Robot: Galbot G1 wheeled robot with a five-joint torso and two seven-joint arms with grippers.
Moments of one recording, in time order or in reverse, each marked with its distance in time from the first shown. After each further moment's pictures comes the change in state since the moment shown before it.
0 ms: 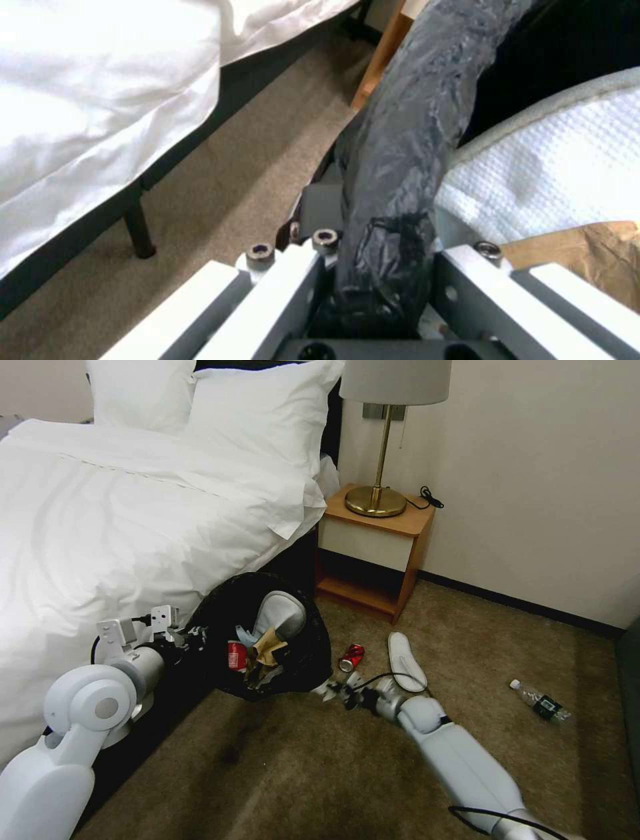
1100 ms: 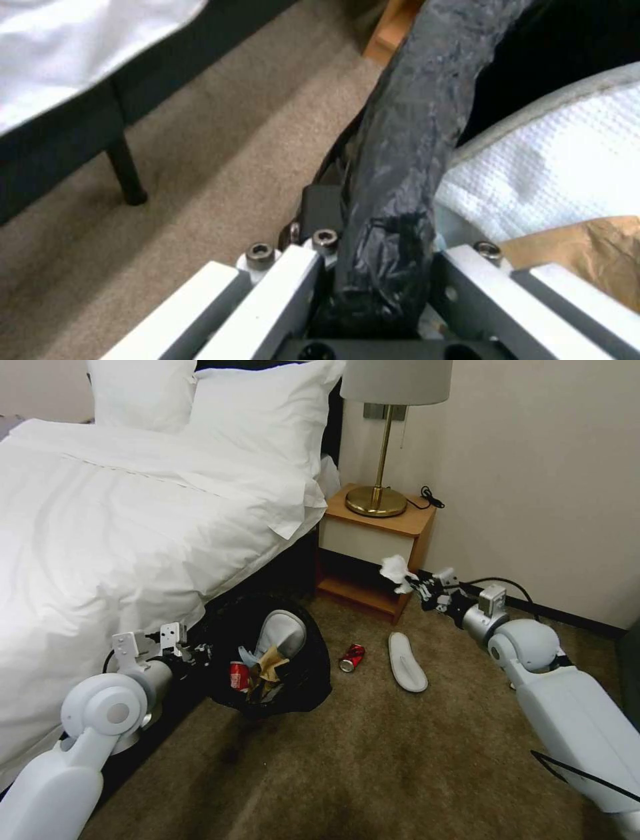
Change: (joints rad) left arm -0.033 -0.006 0.115 0.085 -0.031 0.000 -0.063; right arm -0.005 -0.338 0.176 0.684 0.361 -0.252 0.157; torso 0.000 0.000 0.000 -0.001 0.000
